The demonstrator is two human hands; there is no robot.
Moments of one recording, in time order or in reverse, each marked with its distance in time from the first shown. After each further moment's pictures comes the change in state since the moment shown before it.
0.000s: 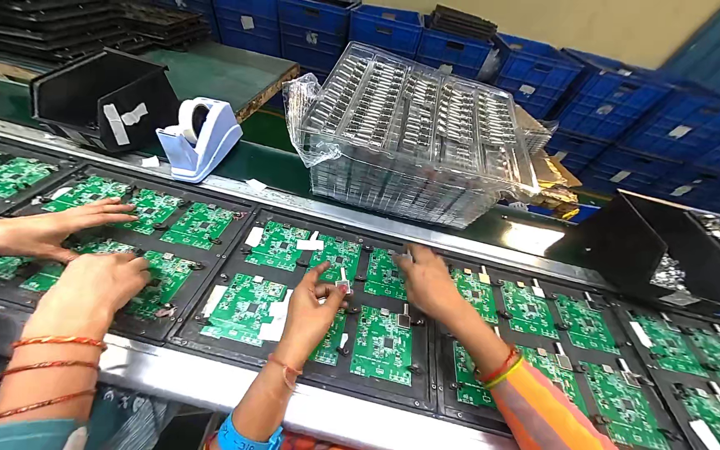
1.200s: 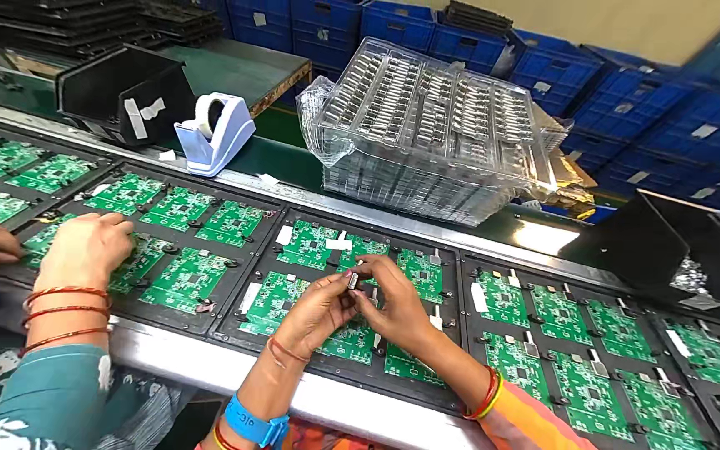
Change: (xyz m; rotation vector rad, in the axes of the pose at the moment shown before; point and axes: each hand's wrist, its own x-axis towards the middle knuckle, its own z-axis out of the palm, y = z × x) left_hand 0.002 0.006 -0.010 -0.818 -0.225 -0.343; right_hand -0.013 -0.088 0.016 0.551 0.386 -0.344
